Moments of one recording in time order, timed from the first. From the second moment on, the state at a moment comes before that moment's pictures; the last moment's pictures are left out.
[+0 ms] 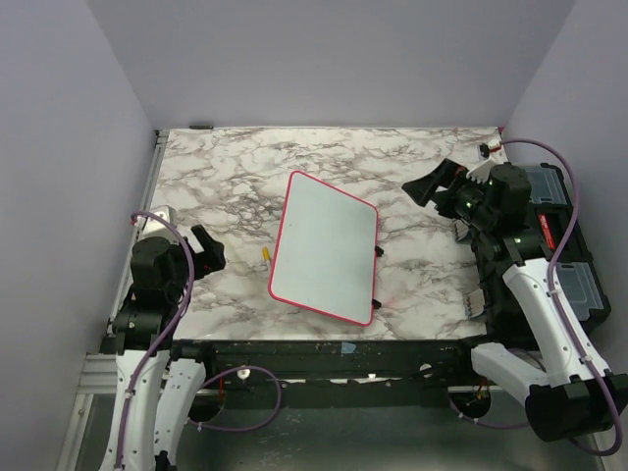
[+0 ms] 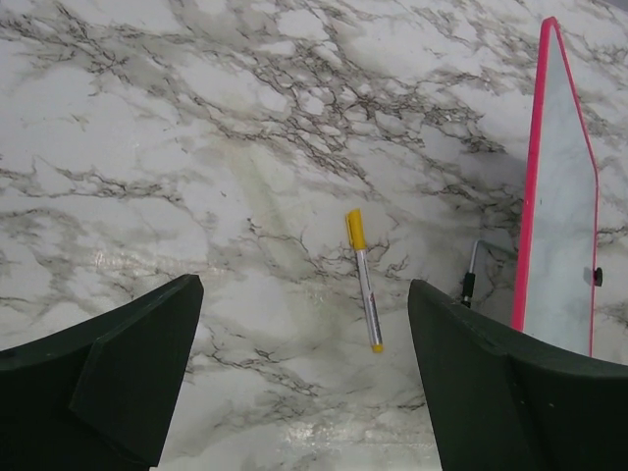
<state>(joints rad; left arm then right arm) -0.05 0.48 0.78 -0.71 -0.01 -0.37 0.15 1.00 0.98 -0.28 -0.32 0.59</state>
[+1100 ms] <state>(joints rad) -0.32 1.03 0.68 -0.51 -0.14 -0.60 0.17 1.00 1.02 -0.55 -0.22 0.53</state>
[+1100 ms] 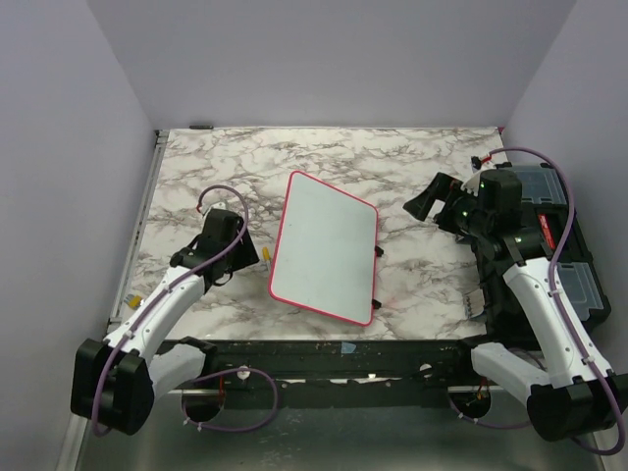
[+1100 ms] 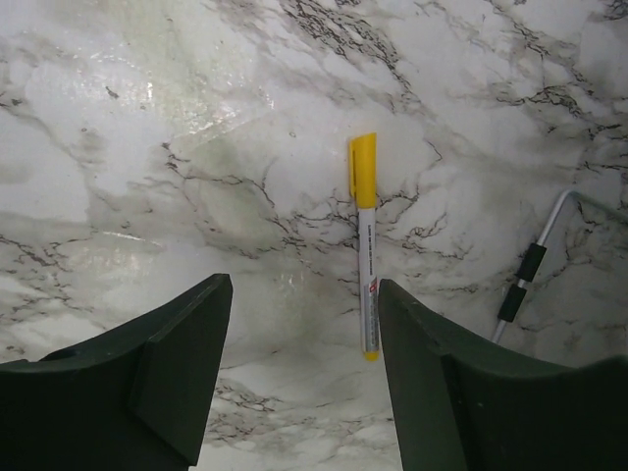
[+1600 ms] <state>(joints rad) -0.35 1.31 0.72 -0.36 -0.07 -0.58 0.18 1.00 1.01 -0.56 -0.22 0.53</state>
